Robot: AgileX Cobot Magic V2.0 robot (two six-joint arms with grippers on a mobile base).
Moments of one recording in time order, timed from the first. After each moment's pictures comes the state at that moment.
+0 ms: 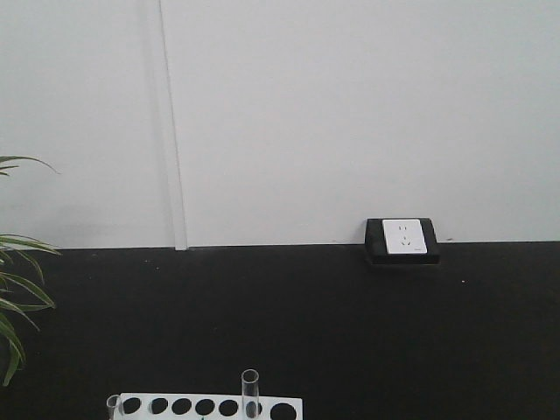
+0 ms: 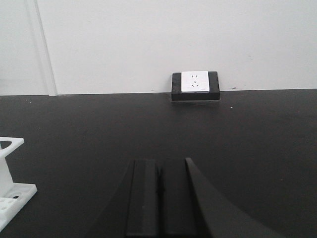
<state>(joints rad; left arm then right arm) -0.14 -0.01 0.03 -0.03 0.22 -0.13 0.14 -0.01 0.03 -0.04 0.12 0.09</state>
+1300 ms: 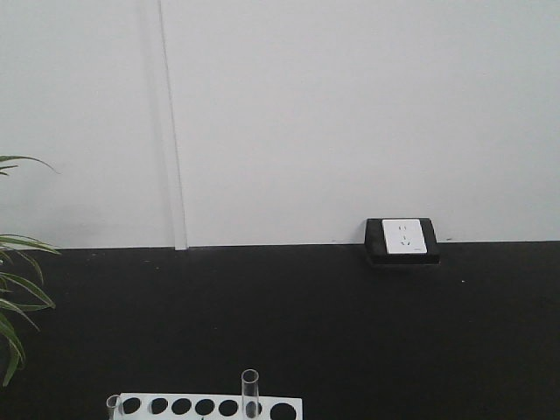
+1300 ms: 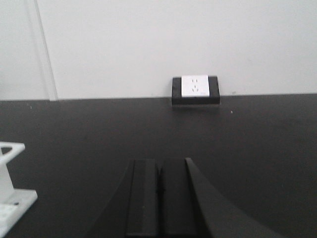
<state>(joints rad) -0.14 -0.01 0.03 -0.03 0.16 -0.13 0.14 -0.01 0.03 -0.04 0.09 0.09</state>
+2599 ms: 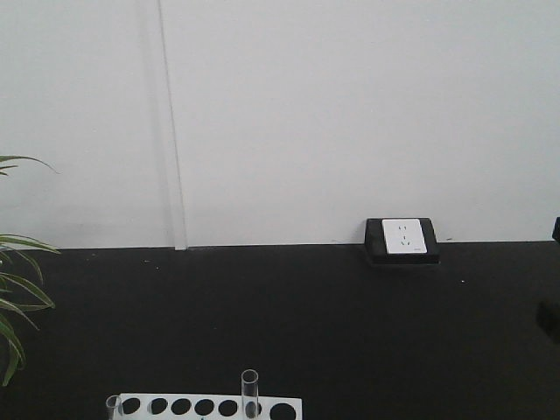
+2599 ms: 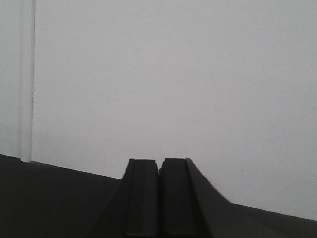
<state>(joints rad) -0.14 0.85 -0.62 0.03 -0.25 -0.02 0.14 0.86 -0.67 -0.18 -0.17 0.00</state>
